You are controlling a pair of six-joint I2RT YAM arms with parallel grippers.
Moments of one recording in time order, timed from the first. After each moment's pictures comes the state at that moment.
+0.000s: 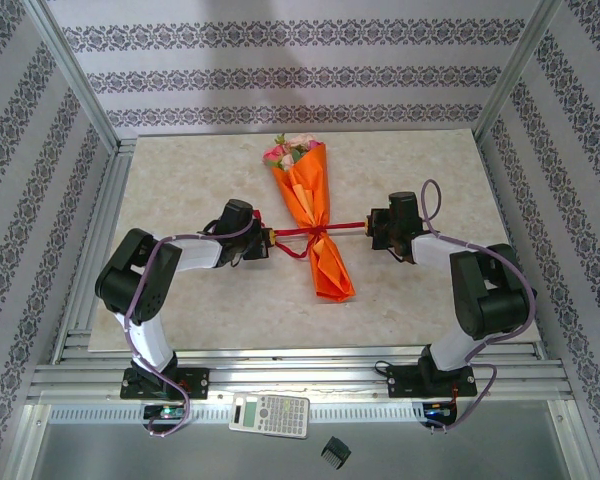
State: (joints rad) left arm -0.39 1.80 0.86 0.17 0.26 -2.08; right arm 0.17 1.62 0.76 0.11 -0.19 1.77
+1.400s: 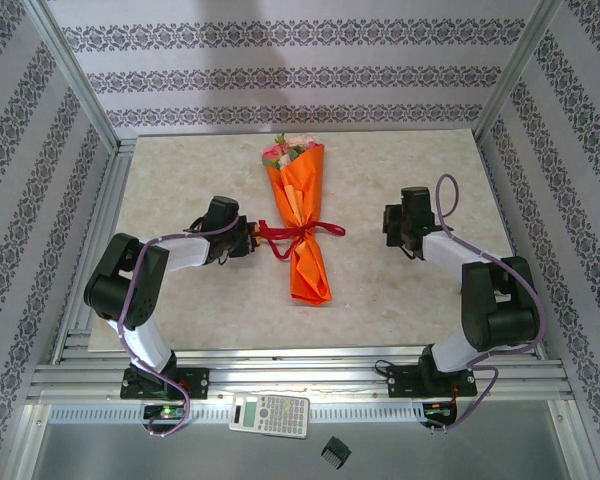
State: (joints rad) left arm -0.31 1.74 0.86 0.08 0.24 -2.01; right arm 0.14 1.54 0.81 -0.05 -0.10 1.71
